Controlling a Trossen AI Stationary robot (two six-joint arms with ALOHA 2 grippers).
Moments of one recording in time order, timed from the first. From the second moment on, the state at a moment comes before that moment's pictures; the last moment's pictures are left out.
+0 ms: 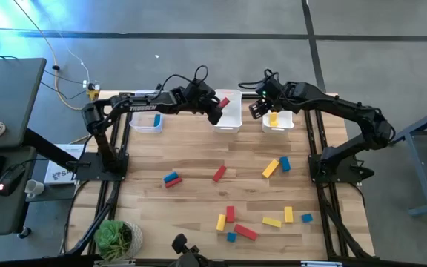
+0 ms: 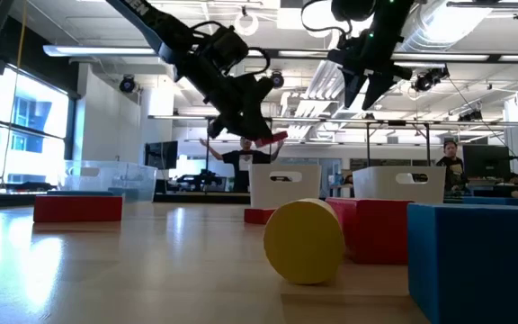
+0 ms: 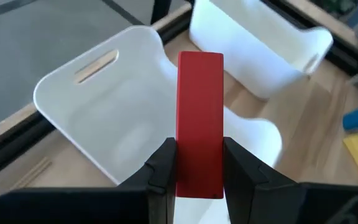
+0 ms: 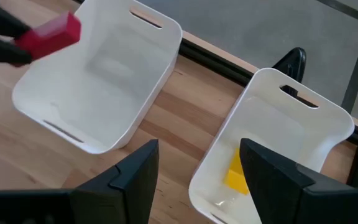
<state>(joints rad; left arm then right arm) 0.61 1.81 1.24 -0.10 0.04 -0.28 -0.48 1.42 1.32 -0.95 0.32 0.49</state>
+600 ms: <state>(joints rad) 0.62 1.94 1.24 -0.04 0.07 -0.36 -0.49 1.42 1.32 -0.95 0.31 0.46</state>
